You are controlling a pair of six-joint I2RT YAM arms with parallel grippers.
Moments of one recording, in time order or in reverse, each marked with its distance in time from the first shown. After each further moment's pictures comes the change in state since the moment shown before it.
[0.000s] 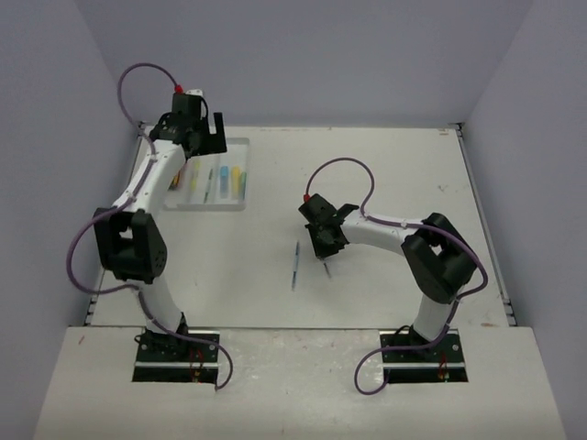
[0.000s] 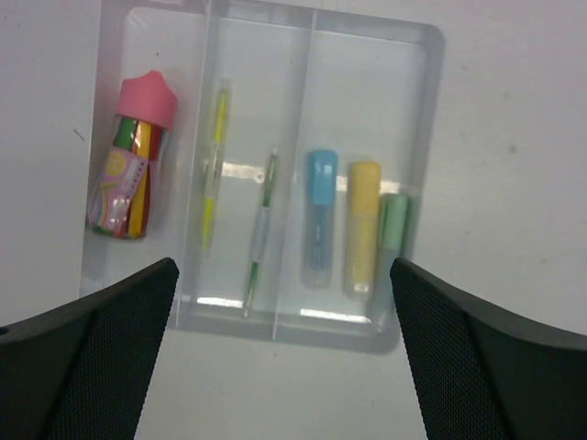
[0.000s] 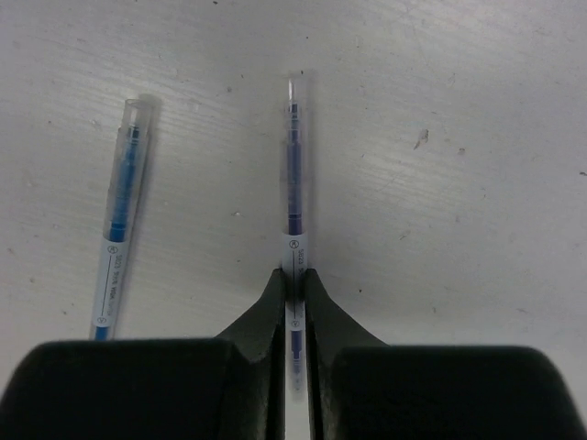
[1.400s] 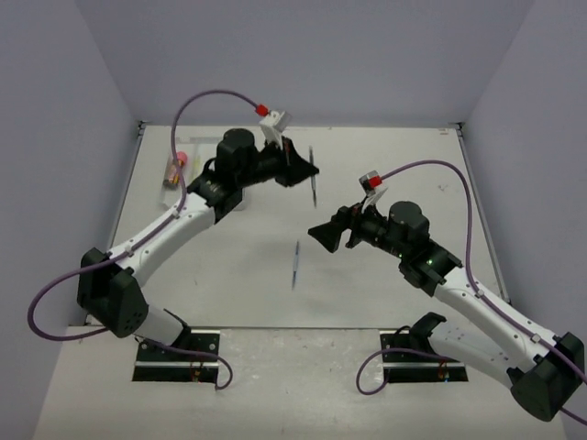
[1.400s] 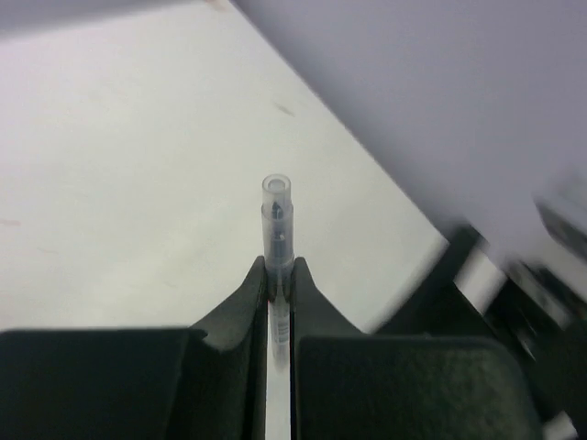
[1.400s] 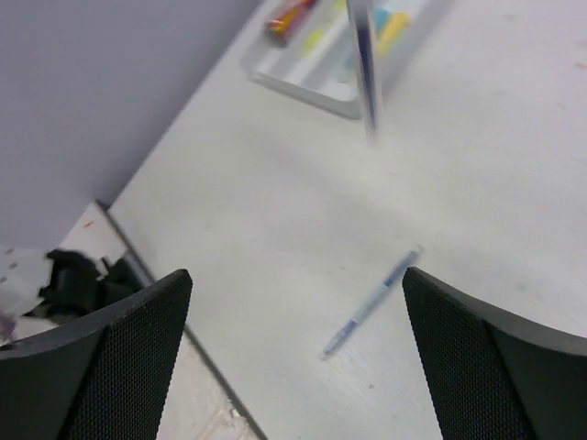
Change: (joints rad) left arm -0.464 -0.404 -0.496 0.706 0.680 -0.281; right arm -0.114 -0.898 -0.401 0.552 -0.431 0.007
